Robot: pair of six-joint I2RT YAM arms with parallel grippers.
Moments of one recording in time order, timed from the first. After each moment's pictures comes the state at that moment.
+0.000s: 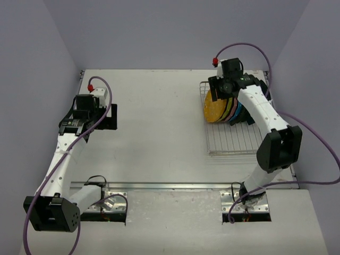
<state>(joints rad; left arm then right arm) 0.01 1.04 0.99 -0.73 0.01 0.03 0.23 1.70 1.56 -0.72 0.09 -0.04</state>
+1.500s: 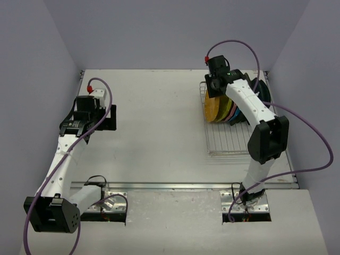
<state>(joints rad) 0.01 1.03 0.97 -0.71 -0.04 0.03 0.33 1.86 1.72 -0.80 0.29 0.04</state>
